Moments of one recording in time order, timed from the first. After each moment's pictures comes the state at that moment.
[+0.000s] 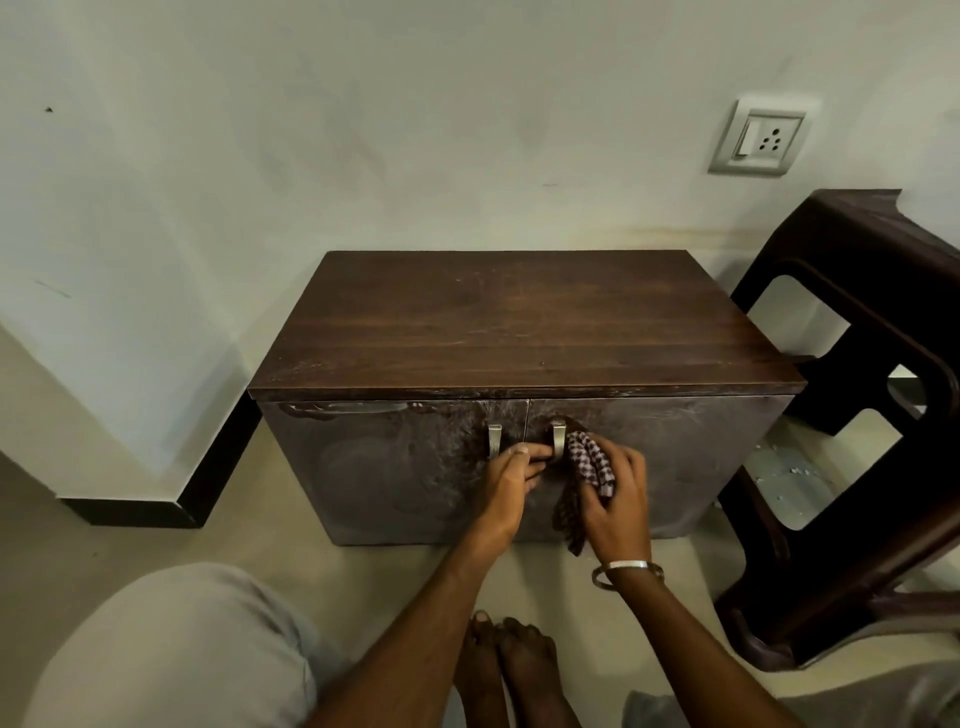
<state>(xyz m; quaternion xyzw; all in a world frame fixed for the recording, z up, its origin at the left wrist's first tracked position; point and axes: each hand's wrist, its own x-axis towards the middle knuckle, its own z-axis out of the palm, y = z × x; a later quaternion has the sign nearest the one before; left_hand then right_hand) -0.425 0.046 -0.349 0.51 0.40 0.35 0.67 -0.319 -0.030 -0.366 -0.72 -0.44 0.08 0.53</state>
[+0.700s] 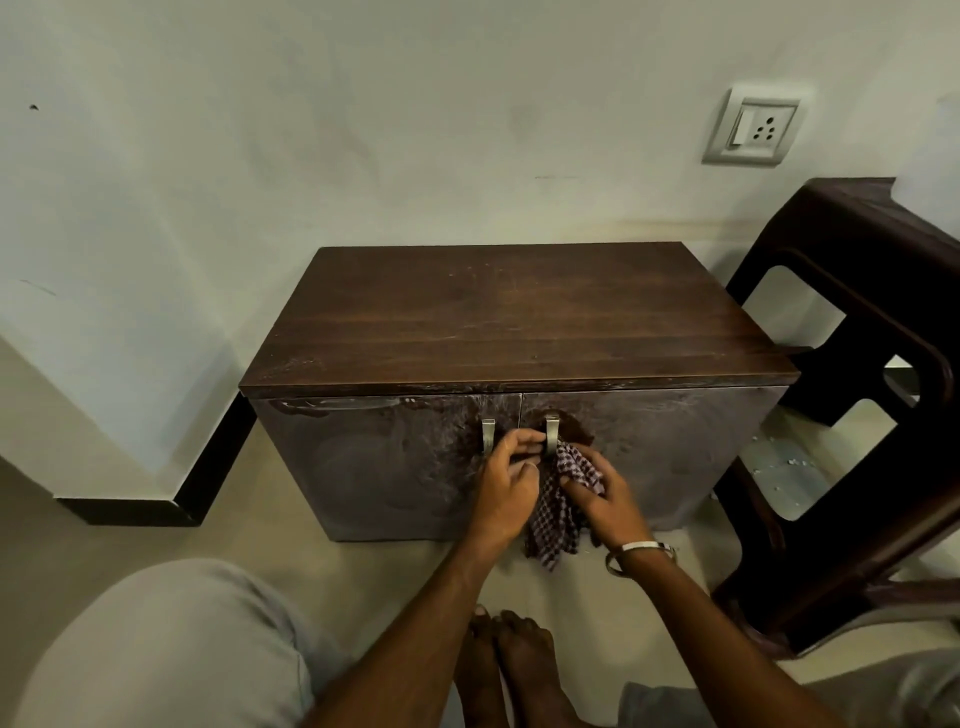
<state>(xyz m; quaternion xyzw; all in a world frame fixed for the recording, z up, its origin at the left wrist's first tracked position) -0.427 0.043 -0.364 0.63 0.38 0.38 0.56 -0.306 -0.030 -0.364 -0.68 -0.38 0.36 0.51</state>
